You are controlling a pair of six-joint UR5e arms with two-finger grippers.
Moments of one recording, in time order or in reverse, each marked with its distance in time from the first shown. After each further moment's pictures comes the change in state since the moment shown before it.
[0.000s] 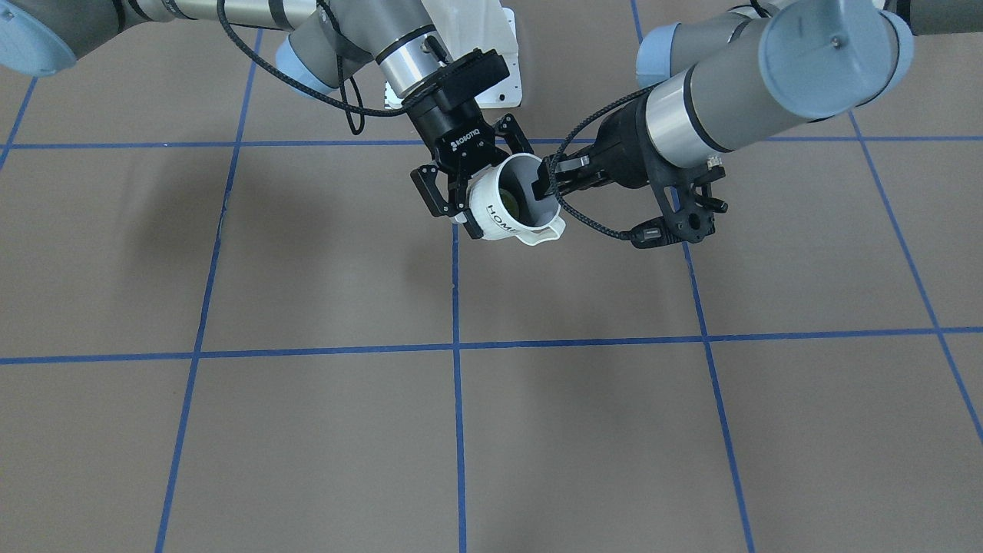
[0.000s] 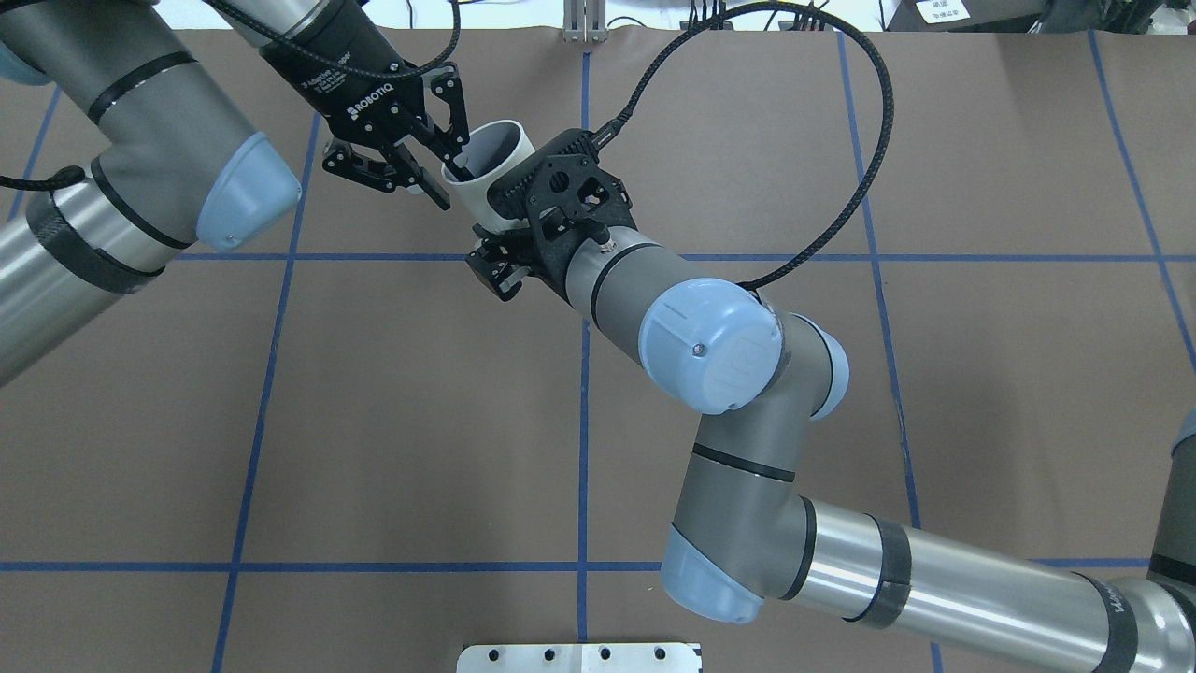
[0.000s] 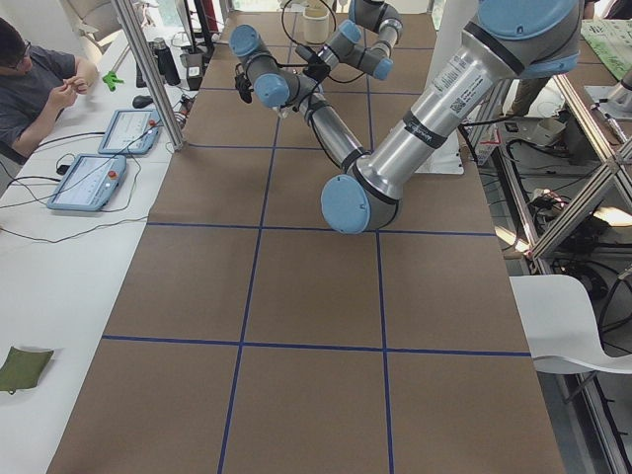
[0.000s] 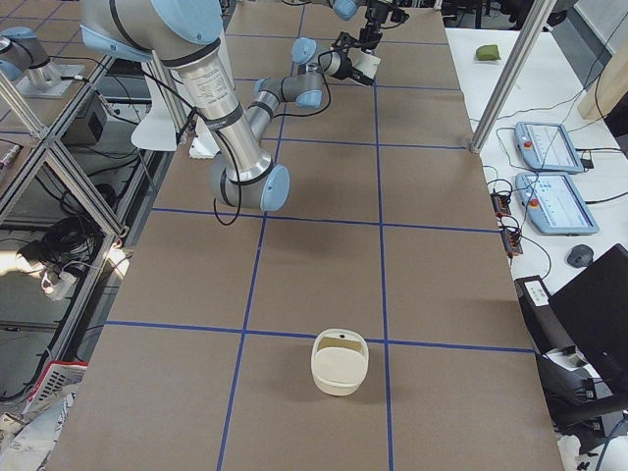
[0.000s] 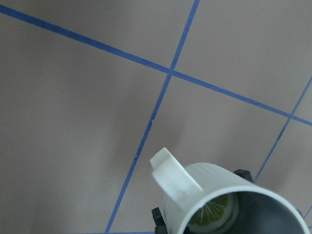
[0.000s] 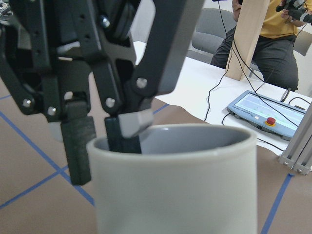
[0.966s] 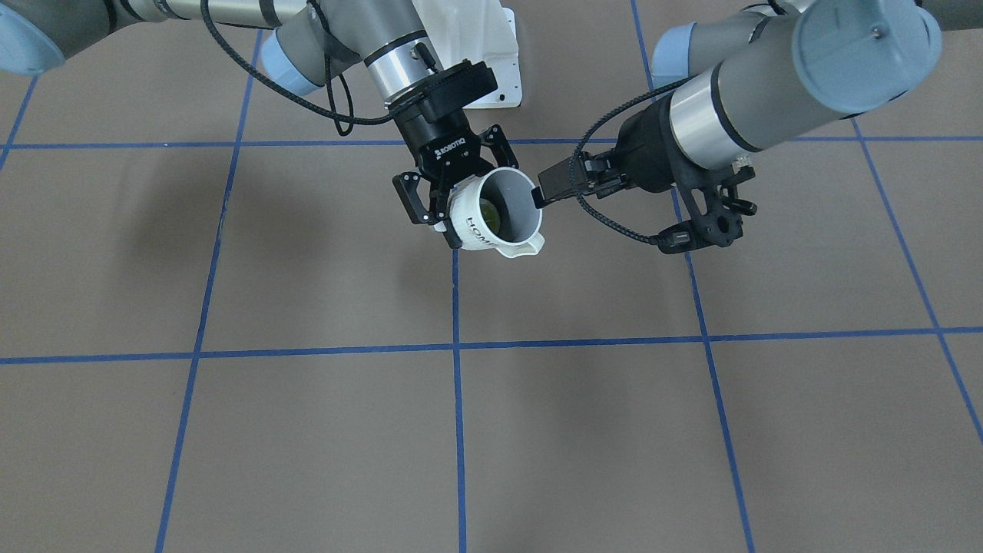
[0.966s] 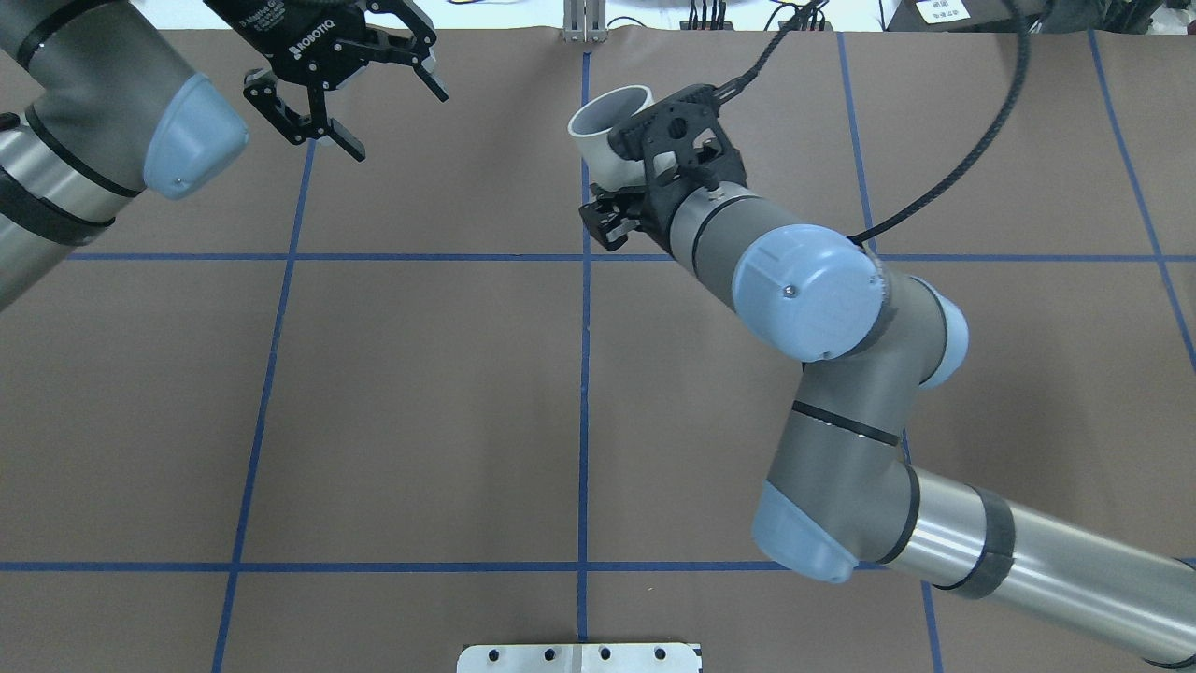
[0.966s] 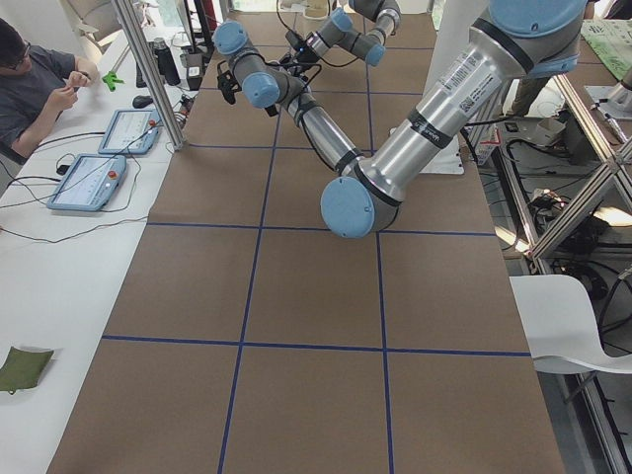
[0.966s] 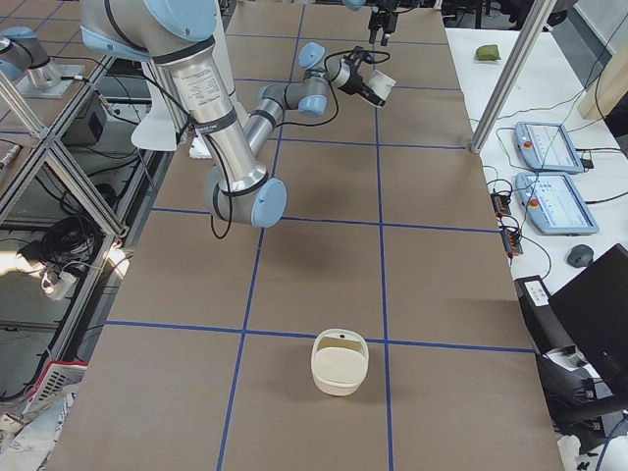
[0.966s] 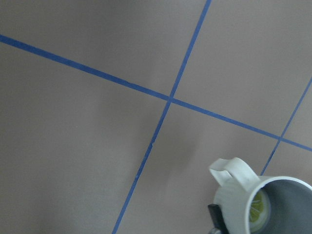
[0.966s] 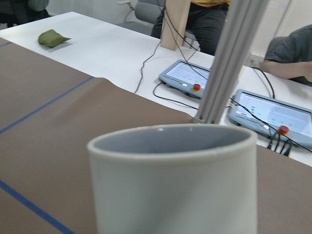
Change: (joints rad) left arm -0.099 0.011 0.024 0.000 0.011 0.012; right arm 0.113 -0.157 0.141 -0.205 0.005 0.152
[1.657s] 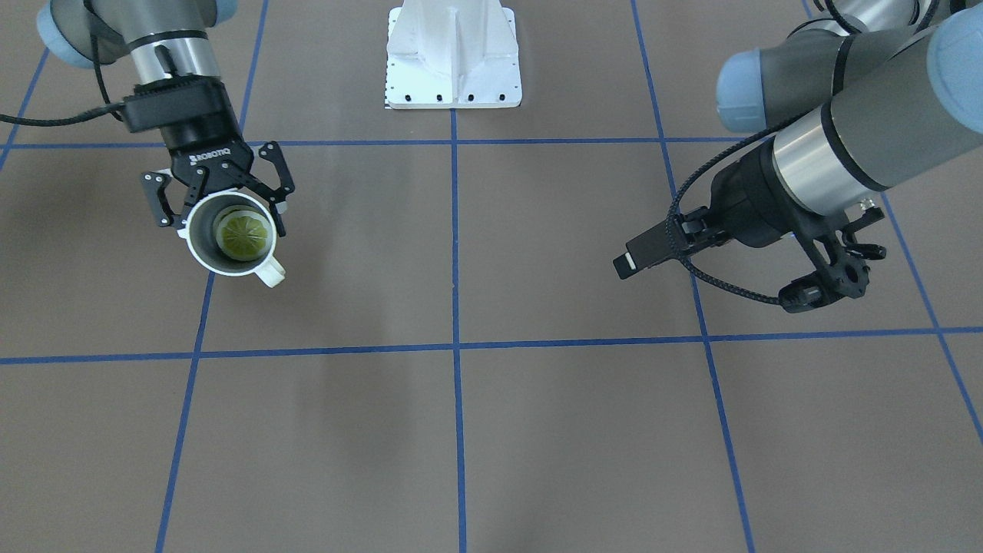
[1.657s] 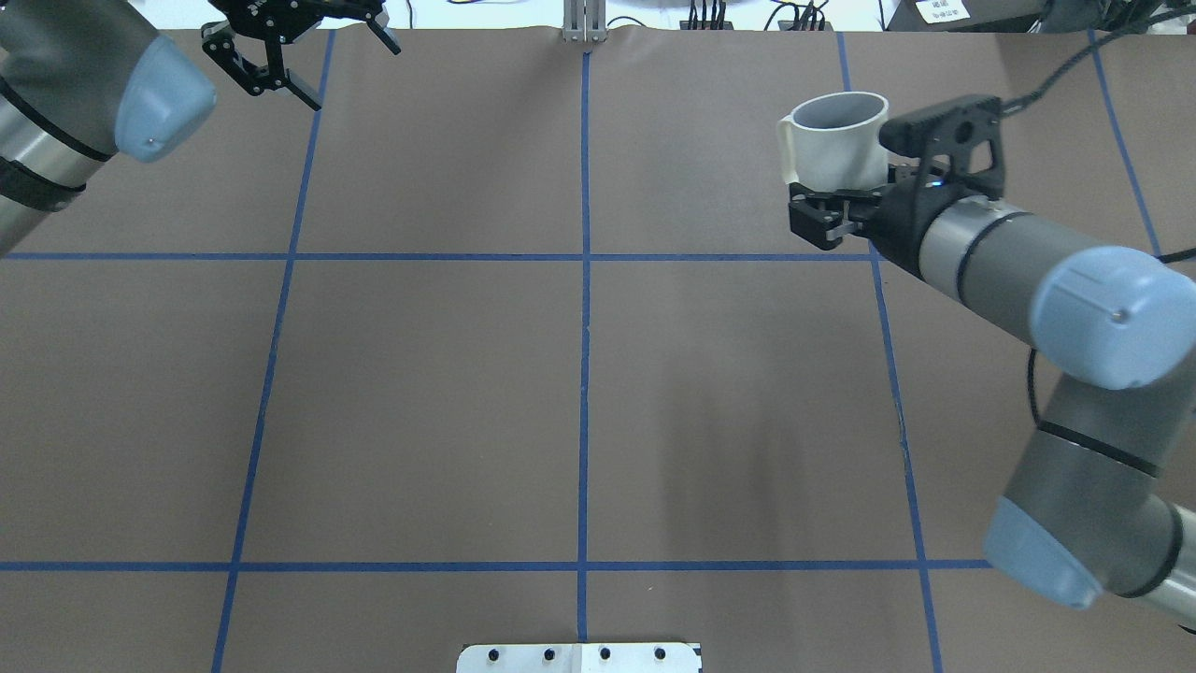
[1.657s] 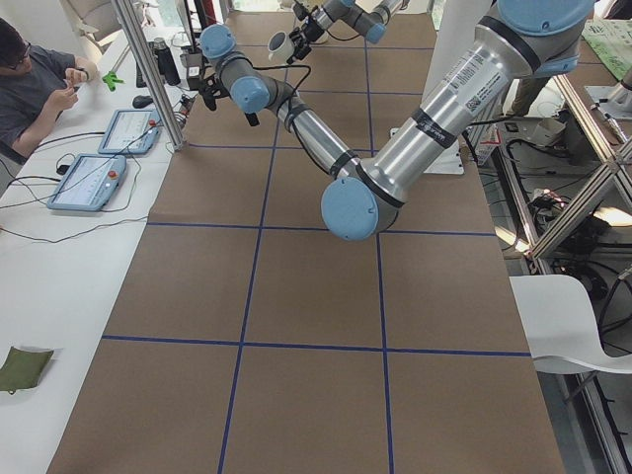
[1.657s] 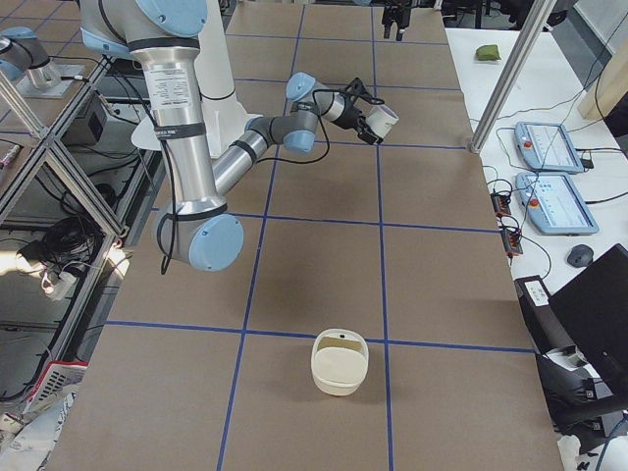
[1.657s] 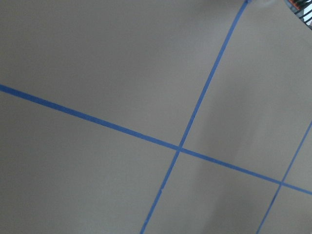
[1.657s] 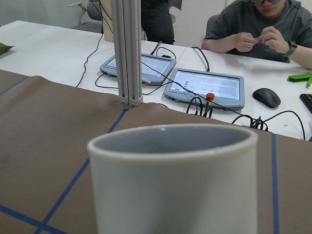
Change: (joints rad) left arm -0.040 0.007 0.040 -0.003 0.148 0.099; right arm 0.102 -0.428 0.235 0.180 0.079 0.143
